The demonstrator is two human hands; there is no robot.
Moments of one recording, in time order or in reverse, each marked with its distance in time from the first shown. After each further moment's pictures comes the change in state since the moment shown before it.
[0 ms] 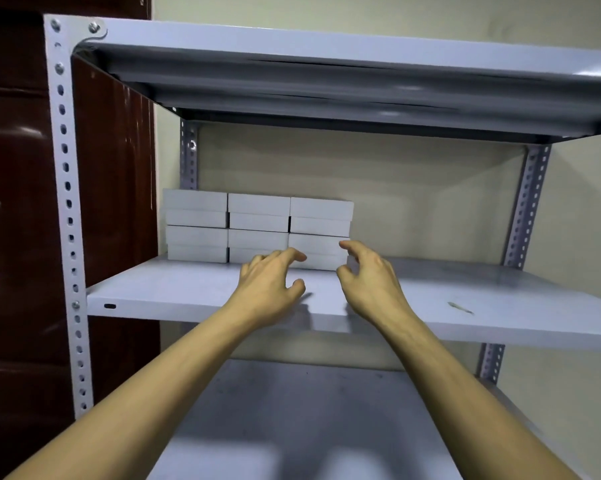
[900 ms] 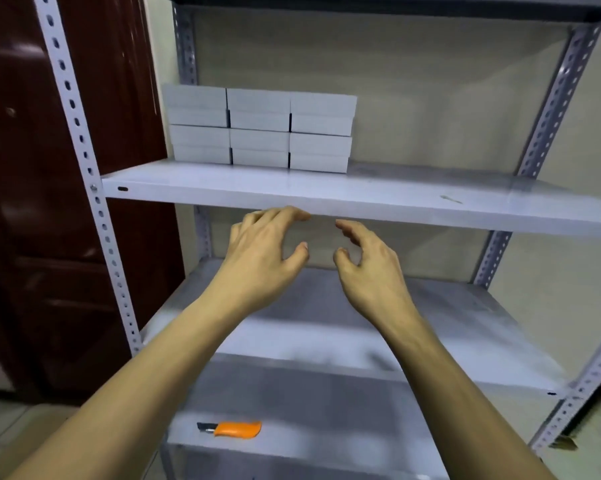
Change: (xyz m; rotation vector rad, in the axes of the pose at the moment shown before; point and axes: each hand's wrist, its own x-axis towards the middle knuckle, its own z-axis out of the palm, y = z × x) left_hand -0.141 0.047 0.028 0.025 0.075 -0.004; right_hand -0.146 0.048 0.006 0.174 -0.105 0.009
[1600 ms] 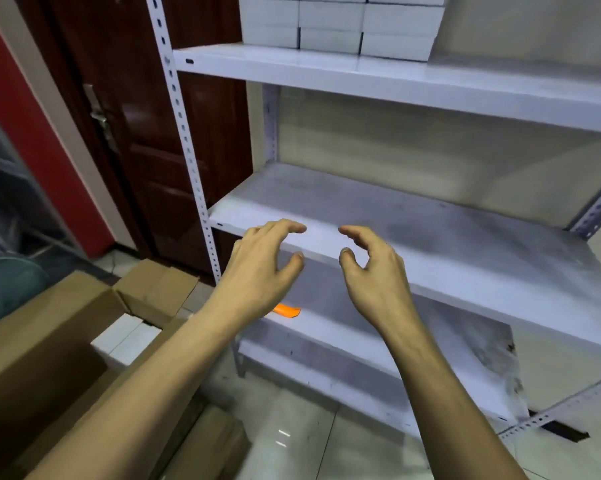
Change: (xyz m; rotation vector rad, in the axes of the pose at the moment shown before) left_hand -0.172 0.023 0.045 0.013 -0.100 -0.406; right_hand -0.126 0.060 0.025 0.203 -0.322 0.095
